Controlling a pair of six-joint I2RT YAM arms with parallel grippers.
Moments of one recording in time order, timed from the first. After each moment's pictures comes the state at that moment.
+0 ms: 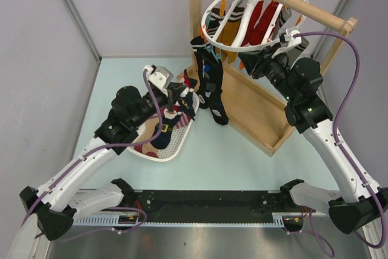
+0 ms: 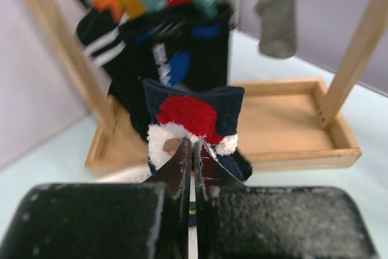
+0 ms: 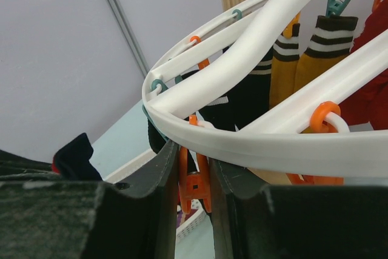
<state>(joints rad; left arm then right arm) -0.65 0.99 1.02 -0.04 0.10 0.04 0.42 1.12 1.28 0.00 -0.17 0.27</state>
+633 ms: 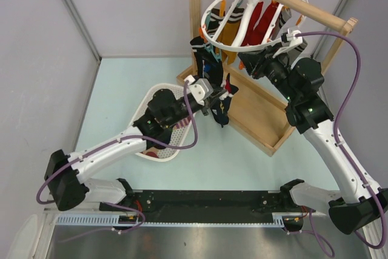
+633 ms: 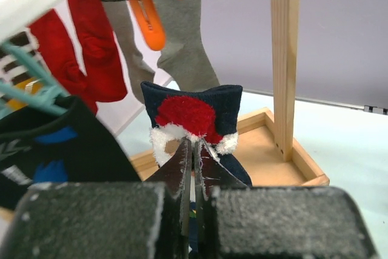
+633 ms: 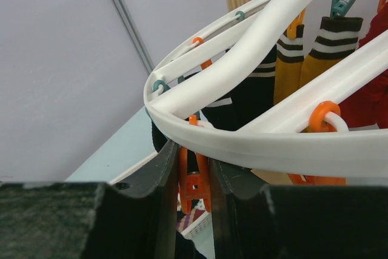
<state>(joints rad) -0.89 1.25 1.02 0.40 0.18 0.18 0.42 1.11 1.28 0.01 -0.18 0.30</state>
